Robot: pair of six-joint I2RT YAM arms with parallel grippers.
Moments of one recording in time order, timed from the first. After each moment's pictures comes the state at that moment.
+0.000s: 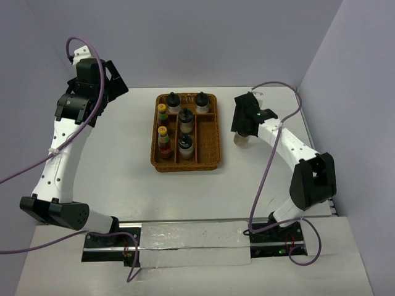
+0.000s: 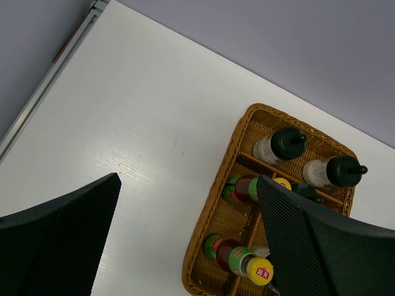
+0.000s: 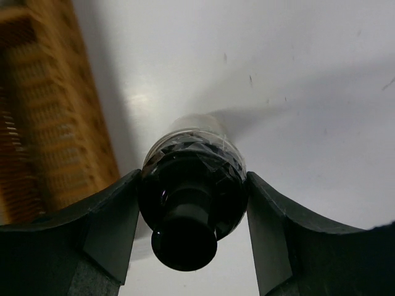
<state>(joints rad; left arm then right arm) -0.25 1.43 1.80 -0.86 -0.46 -0.50 0.36 1.58 1.29 -0.62 0.37 0.48</state>
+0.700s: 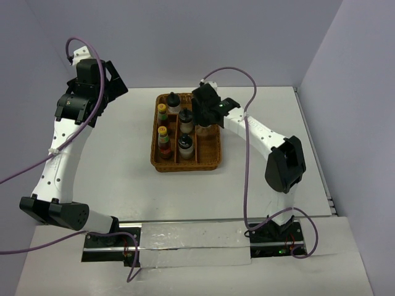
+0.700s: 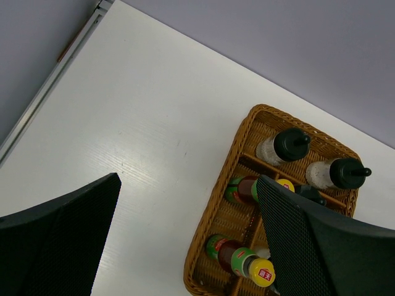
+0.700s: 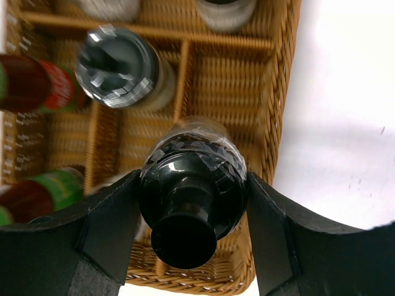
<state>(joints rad) -0.25 1.43 1.79 -0.86 -0.48 -0.50 0.63 1.87 1.71 -0.66 0.33 0.42</state>
